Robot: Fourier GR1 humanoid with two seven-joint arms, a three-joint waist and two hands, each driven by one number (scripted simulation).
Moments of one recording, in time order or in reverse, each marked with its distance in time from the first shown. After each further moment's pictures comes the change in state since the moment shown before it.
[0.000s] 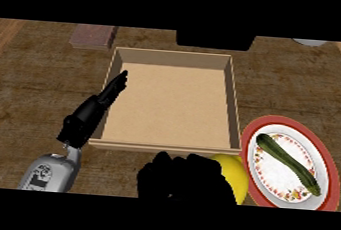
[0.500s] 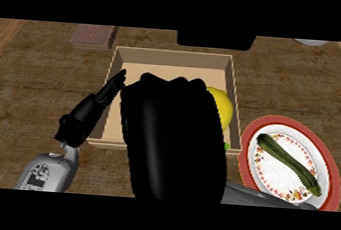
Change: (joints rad) left arm -0.003 0.004 0.012 -0.010 0.006 -0.016 0.003; right arm -0.317 0.018 -0.241 0.245 -0.210 -0.045 0.016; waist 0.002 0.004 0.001
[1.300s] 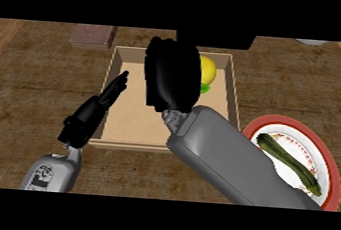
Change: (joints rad) left arm 0.005 -0.021 0.001 0.012 -0.022 0.000 -0.012; right arm -0.062 0.009 -0.093 0.526 -0.019 -0.194 -0.147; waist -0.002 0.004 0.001
